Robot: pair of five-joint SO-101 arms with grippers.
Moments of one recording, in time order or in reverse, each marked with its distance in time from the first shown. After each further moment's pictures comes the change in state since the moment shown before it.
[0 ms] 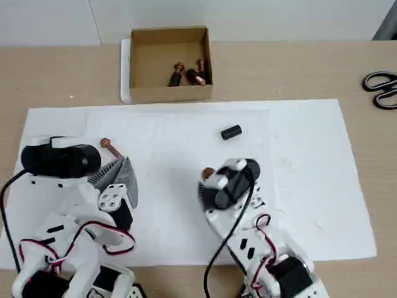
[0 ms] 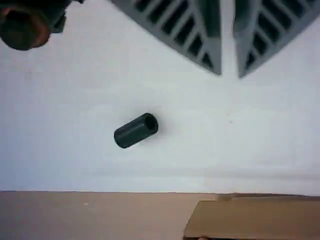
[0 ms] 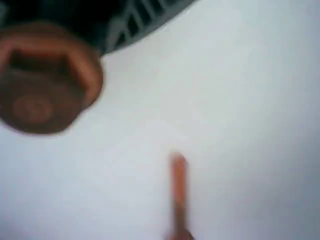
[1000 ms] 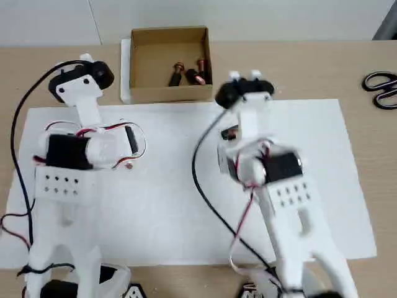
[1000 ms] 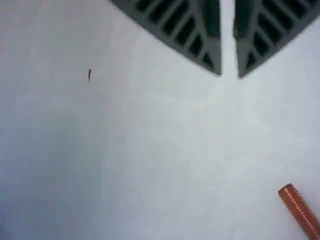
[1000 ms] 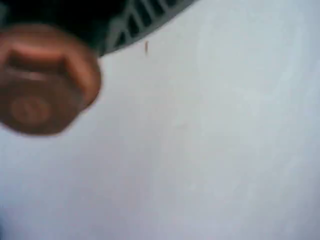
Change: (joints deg) left arm -8.1 55.7 -35.3 18.8 8.1; right arm 14.0 71.1 -55.5 15.0 -7.3
